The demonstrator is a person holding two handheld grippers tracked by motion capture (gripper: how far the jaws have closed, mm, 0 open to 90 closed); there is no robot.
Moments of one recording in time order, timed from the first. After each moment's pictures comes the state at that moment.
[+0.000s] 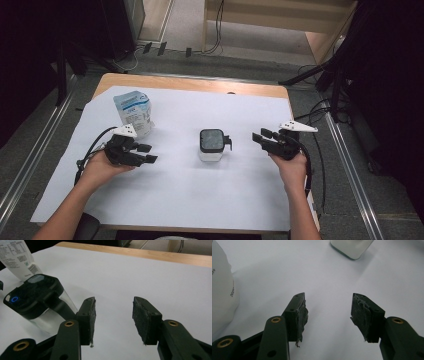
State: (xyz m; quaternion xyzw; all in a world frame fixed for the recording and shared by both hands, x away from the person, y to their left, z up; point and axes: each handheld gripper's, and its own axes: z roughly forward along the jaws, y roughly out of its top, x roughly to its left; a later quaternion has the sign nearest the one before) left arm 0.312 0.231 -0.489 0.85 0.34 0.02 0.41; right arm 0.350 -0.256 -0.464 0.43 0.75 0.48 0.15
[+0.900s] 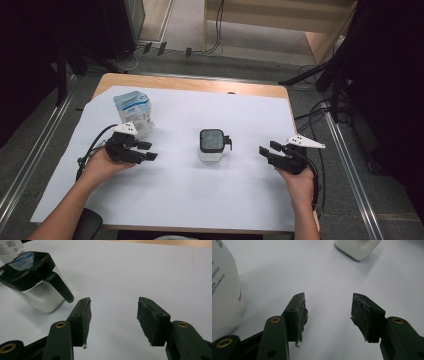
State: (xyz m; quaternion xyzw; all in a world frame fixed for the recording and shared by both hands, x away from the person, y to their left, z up) left arm 0.320 0.233 -0.492 0.85 0.34 0.02 0.41; right arm 0.318 -0.278 -0.484 0.45 0.74 0.47 0.16
